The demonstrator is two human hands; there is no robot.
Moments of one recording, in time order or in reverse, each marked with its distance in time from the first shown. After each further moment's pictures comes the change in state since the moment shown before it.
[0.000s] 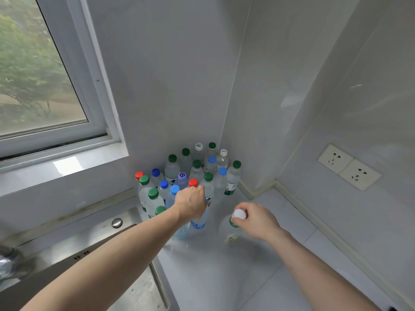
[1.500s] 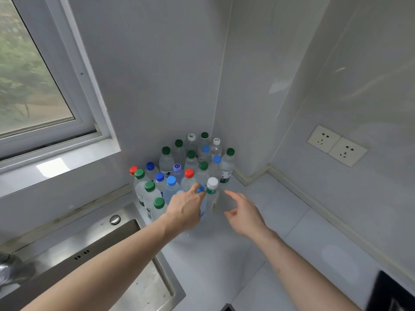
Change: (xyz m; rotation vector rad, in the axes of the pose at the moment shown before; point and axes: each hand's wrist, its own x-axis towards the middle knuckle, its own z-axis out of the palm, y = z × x) left_hand -0.049 -0.013 0.008 0.076 -0.046 0.187; right_hand -0.023 -0.019 0.043 0.208 0.105 -0.024
